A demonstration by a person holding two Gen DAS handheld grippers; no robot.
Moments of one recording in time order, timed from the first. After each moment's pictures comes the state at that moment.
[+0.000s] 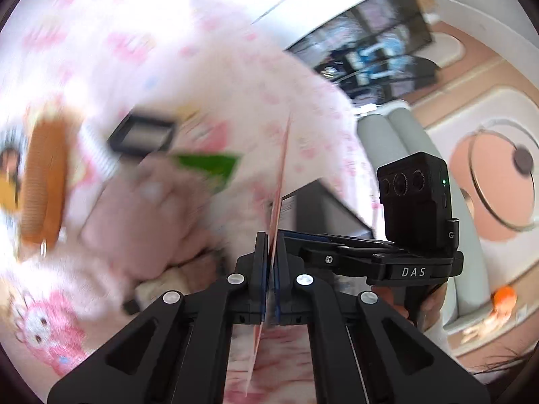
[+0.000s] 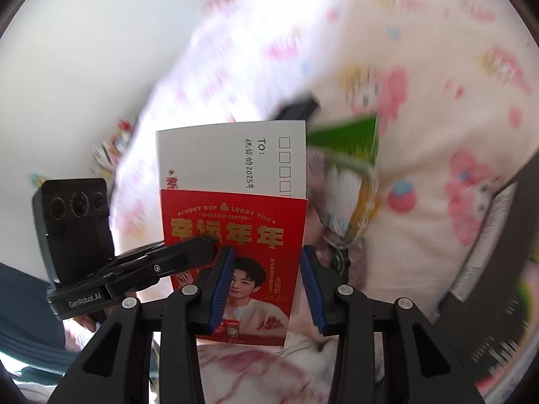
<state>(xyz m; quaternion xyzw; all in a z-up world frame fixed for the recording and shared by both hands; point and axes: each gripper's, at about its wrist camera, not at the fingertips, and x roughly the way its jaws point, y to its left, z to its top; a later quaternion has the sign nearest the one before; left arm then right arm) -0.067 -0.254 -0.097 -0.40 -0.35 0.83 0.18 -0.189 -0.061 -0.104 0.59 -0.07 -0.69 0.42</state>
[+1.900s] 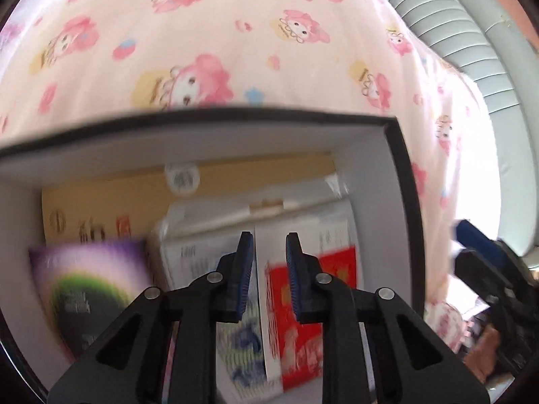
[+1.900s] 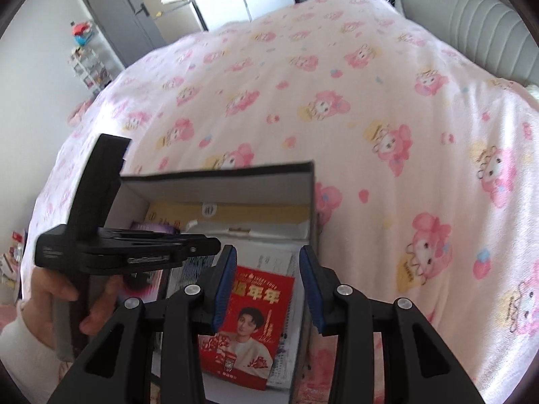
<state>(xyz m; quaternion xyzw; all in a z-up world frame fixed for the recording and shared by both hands) -0.212 0.128 -0.138 -0.64 -0.09 0.74 0.20 -0.158 0.311 -0.054 0.50 -0.08 -0.86 0.08</state>
